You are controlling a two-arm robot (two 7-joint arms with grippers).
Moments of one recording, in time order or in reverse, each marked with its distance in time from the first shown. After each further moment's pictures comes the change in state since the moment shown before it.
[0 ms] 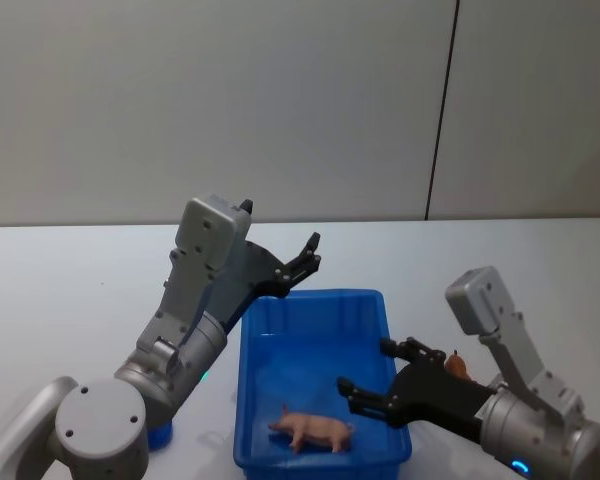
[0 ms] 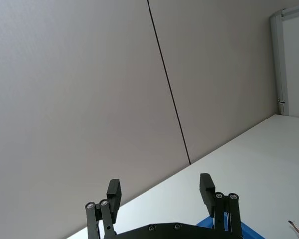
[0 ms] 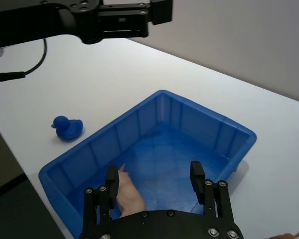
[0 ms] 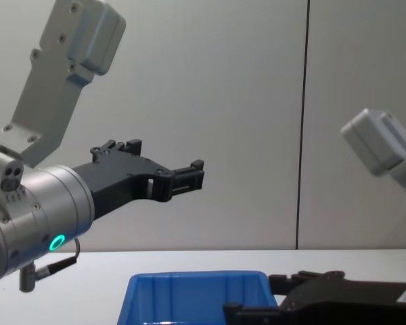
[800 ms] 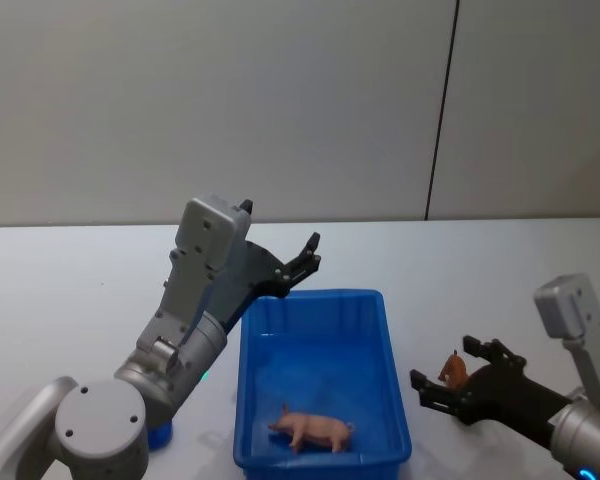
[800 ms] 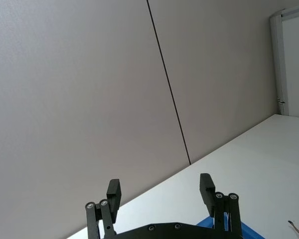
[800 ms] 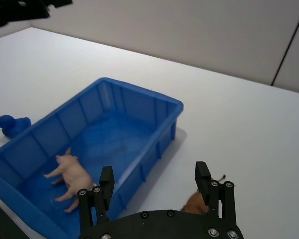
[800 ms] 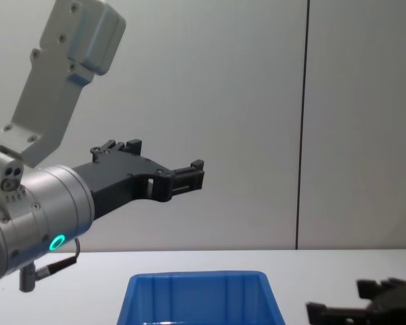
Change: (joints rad) left arm 0.000 0.000 0.000 0.000 0.000 0.000 0.000; right arm -0.087 0.101 0.074 -0.050 0.124 -0.020 -0.143
